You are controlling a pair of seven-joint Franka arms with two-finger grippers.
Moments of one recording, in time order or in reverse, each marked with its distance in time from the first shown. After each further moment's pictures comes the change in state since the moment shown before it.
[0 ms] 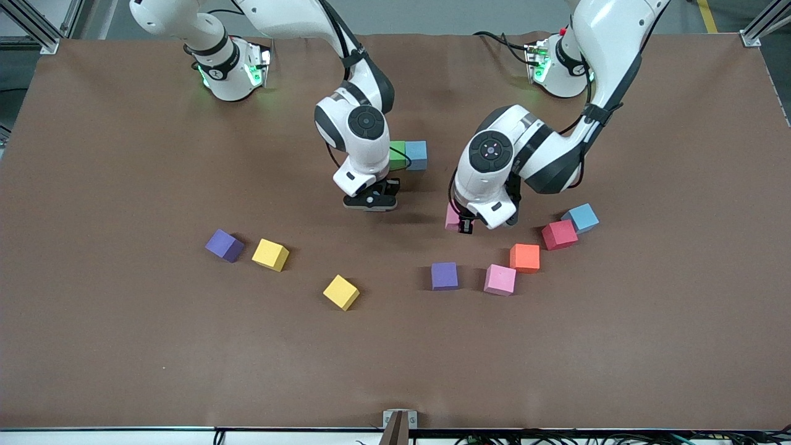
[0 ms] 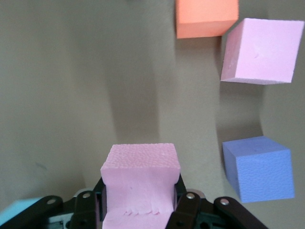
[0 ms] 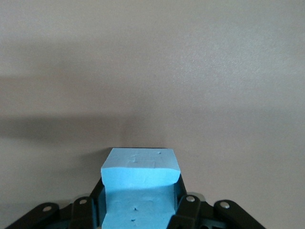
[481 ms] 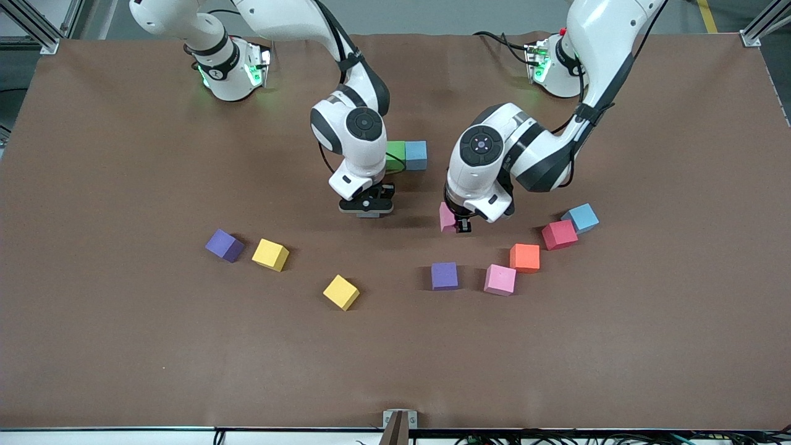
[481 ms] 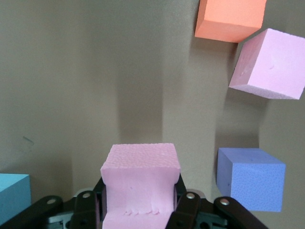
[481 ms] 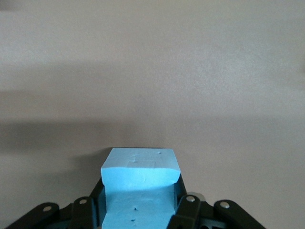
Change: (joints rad) left arm -0.022 0.013 0.000 0.000 0.049 0.018 -0.198; right arm -0.008 0.000 -0.015 -0.004 -0.054 0.019 0.000
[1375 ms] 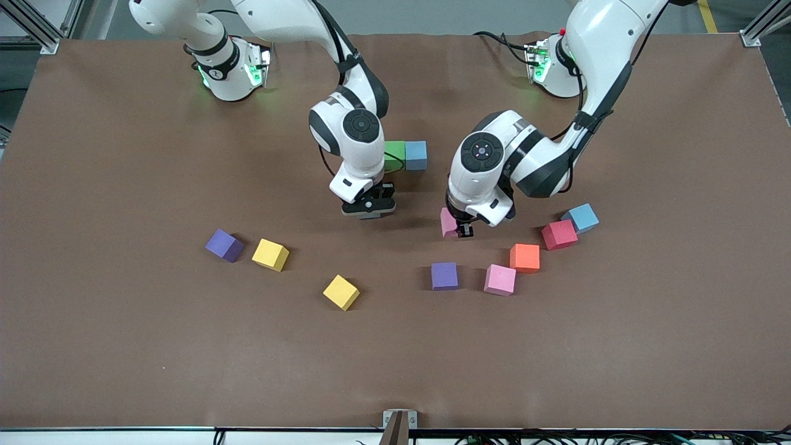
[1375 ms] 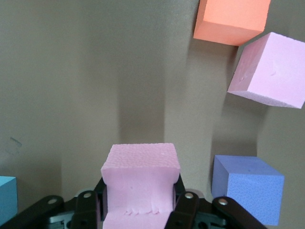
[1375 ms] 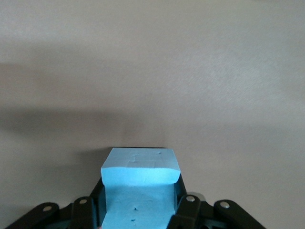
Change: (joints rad) left arm 0.010 0.023 0.007 0.000 0.007 0.026 -0.014; right arm -0.011 0.000 0.014 -0.005 0.037 0.006 -0.122
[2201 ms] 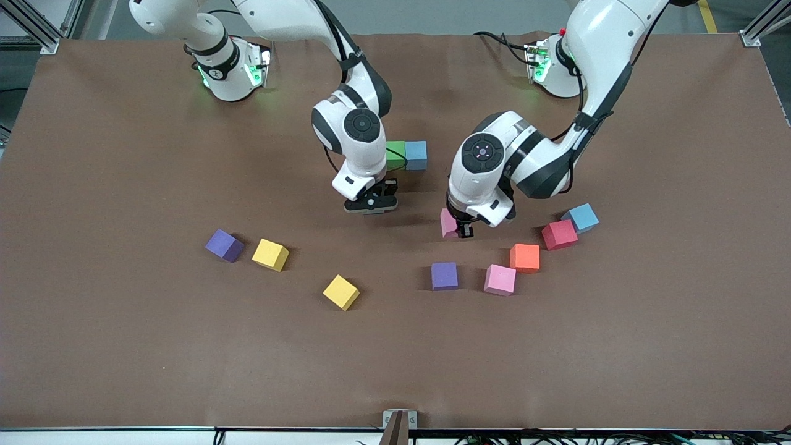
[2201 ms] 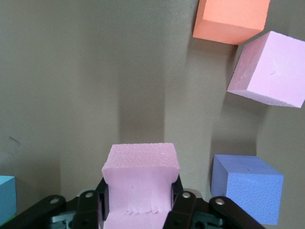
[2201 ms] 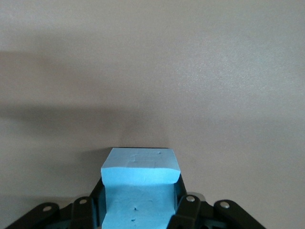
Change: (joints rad) left arm 0.000 0.001 0.000 0.000 0.000 0.005 0.000; right arm 0.001 0.001 0.011 -0.005 0.029 0.000 0.000
